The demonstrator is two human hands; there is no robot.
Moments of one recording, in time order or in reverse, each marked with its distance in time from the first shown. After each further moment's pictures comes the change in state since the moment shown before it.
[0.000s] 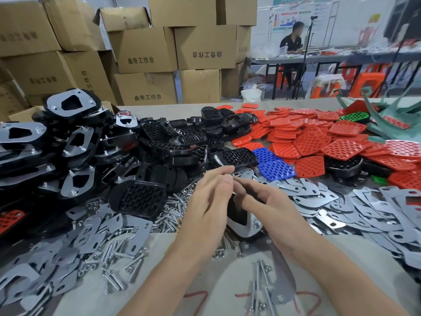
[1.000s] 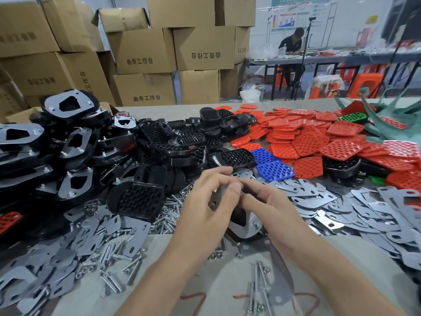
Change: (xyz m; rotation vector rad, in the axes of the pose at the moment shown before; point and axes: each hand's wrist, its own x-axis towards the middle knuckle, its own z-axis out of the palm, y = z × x) left_hand 0.002 0.001 -0.005 0.118 -0.026 0.048; right_hand -0.002 -0.005 0.001 0.081 0.009 0.025
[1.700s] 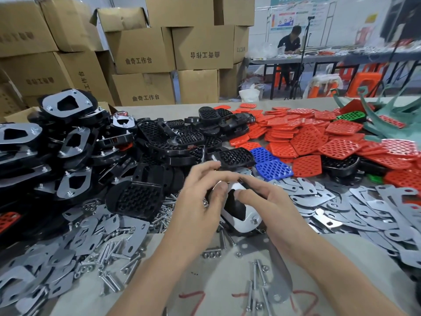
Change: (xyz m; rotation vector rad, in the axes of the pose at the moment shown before) left_hand 0.004 -0.005 -0.008 0.183 0.044 0.113; right_hand -0.001 -0.005 0.002 -0.027 0.038 -0.011
